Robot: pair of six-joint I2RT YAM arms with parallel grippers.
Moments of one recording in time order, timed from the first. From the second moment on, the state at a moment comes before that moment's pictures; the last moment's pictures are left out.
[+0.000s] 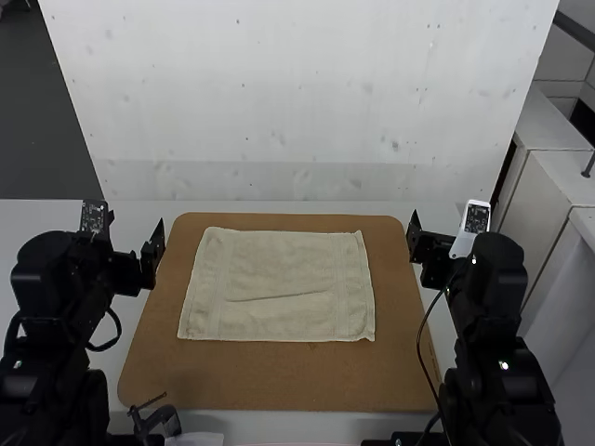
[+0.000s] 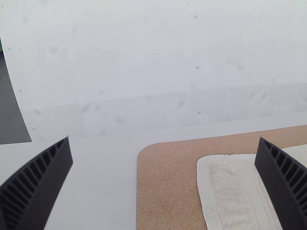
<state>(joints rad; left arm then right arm) -0.01 0.02 0.05 -0.13 0.03 0.10 0.05 0.01 0.06 -0.15 0.08 0.11</state>
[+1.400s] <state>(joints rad) -0.06 1.28 0.64 -0.20 0.03 0.04 0.20 1.64 0.76 -0.04 0.01 0.12</state>
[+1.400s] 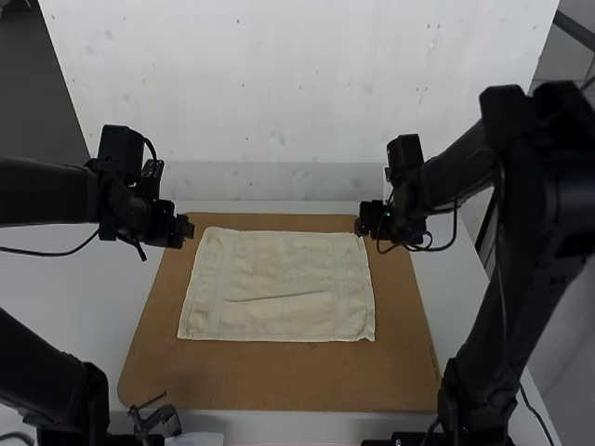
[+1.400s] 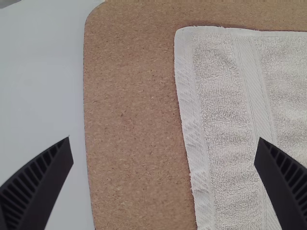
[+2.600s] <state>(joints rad) -0.07 1.62 0.76 -0.10 0.03 0.04 0.31 2.04 1.08 -0.04 0.10 0.12</state>
